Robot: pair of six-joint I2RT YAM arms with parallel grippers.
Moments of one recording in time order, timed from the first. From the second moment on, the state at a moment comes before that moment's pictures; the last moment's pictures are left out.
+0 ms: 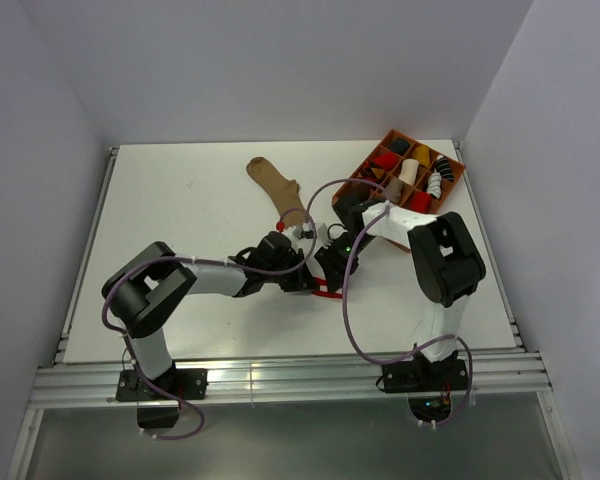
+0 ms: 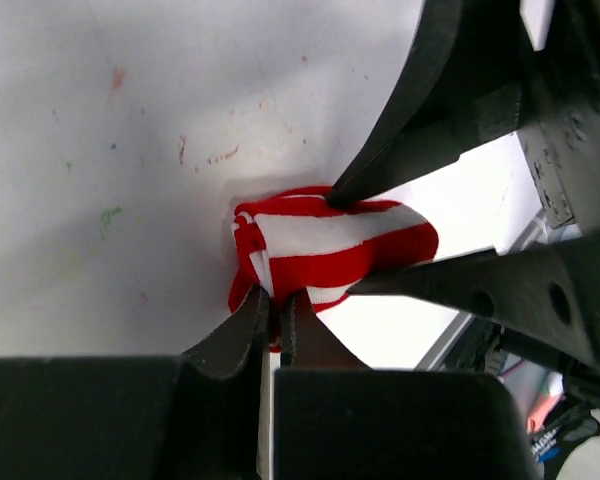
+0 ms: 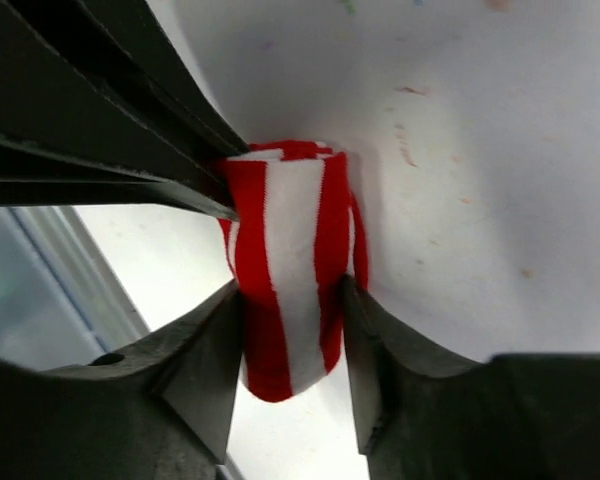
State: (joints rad) left arm -0.83 1.78 0.79 0.31 0.27 -0.86; right arm 0.44 1.88 1.17 -0.85 -0.63 -0.52
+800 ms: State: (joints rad) left arm -0.83 1.89 1.05 0.01 0.26 -0.85; right arm 0.17 1.59 1.04 -0.80 -0.73 -0.71
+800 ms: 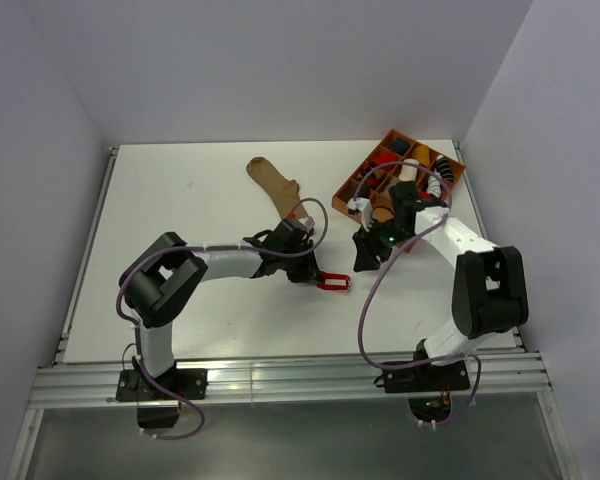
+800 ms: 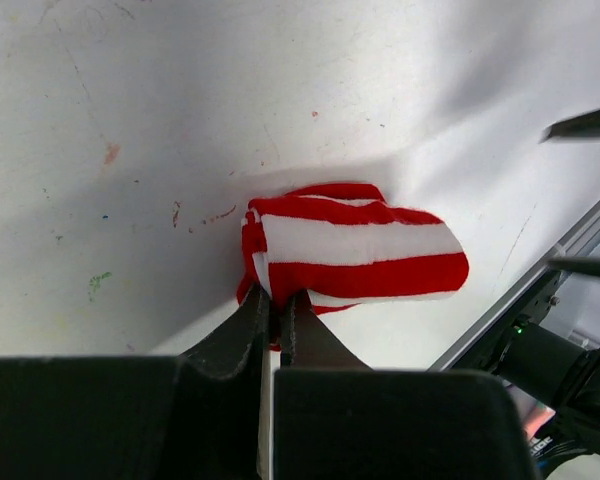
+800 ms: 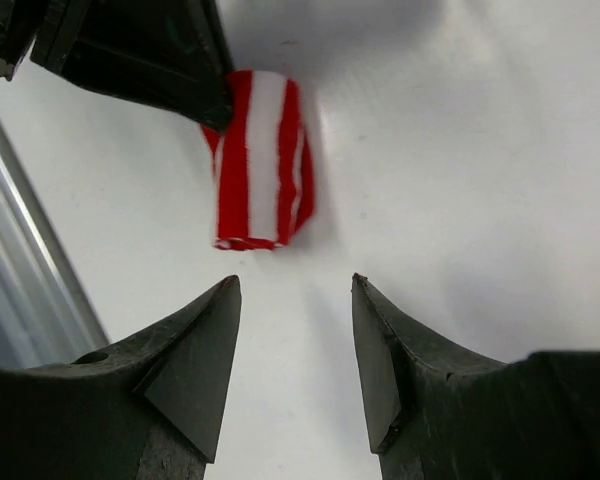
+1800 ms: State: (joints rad) left arm -0.82 1.93 1.14 -0.17 0.35 -0.83; right arm 0.69 0.99 0.39 -0.22 -0.20 -0.91
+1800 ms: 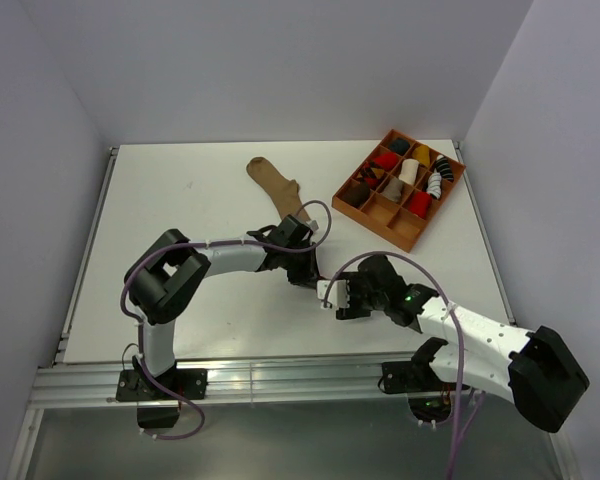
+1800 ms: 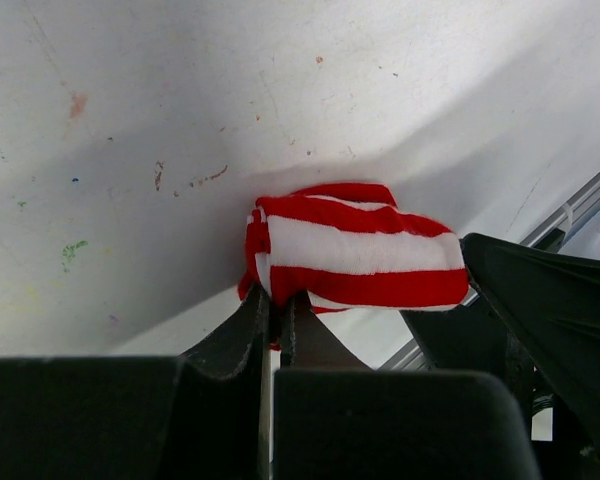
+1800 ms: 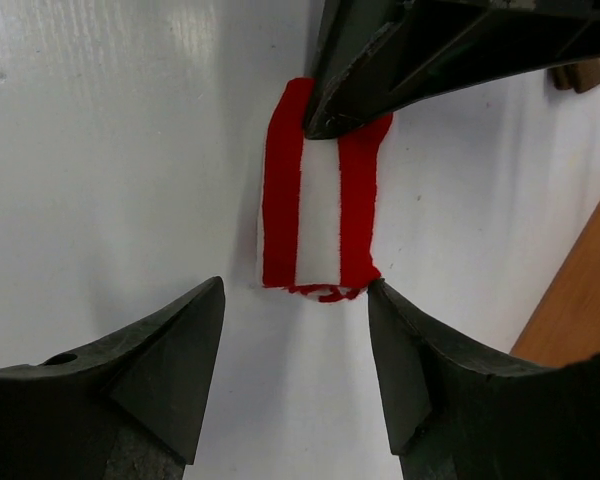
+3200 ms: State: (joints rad) left arm -0.81 1.95 1.18 -0.23 0.41 -0.75; right arm 0.80 1.33 0.52 -0.14 0.00 -0.92
